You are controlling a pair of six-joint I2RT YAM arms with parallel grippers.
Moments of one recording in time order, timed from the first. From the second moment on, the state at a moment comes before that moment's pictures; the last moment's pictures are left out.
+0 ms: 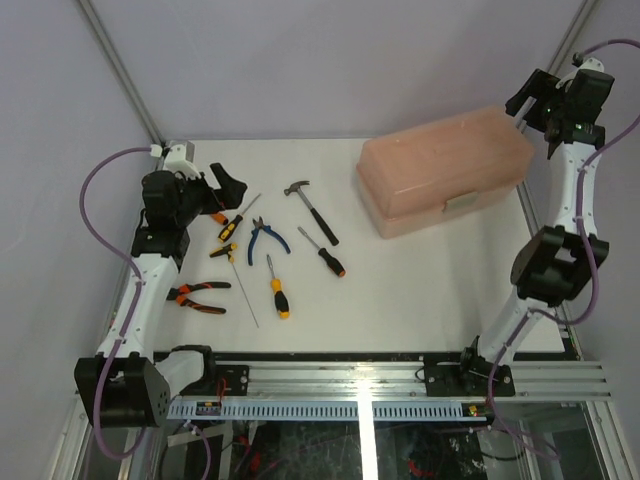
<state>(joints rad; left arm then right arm) 0.03 1.11 0.93 -0.09 0.34 -0.32 -0.31 1.82 1.93 -0.45 -0.22 0.26</state>
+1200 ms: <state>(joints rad) -0.04 1.19 0.91 -0.18 0.46 -0.35 -0.44 2.03 1.75 -0.22 -0.73 0.20</state>
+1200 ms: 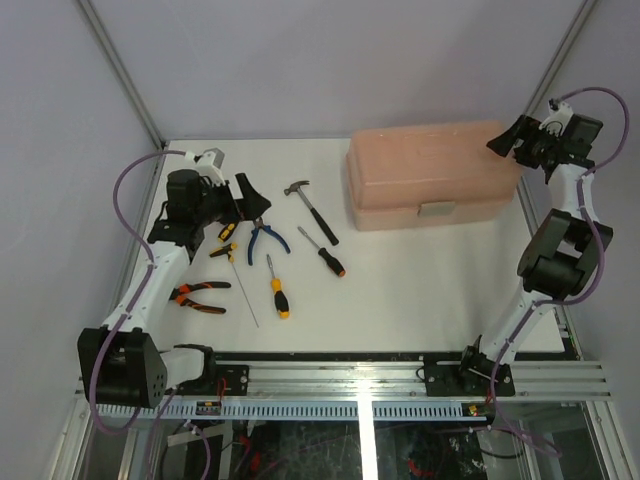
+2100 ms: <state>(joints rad) -0.24 2.06 1.73 0.01 0.50 -0.57 -0.29 1.21 1.08 -0.53 -0.67 0.02</state>
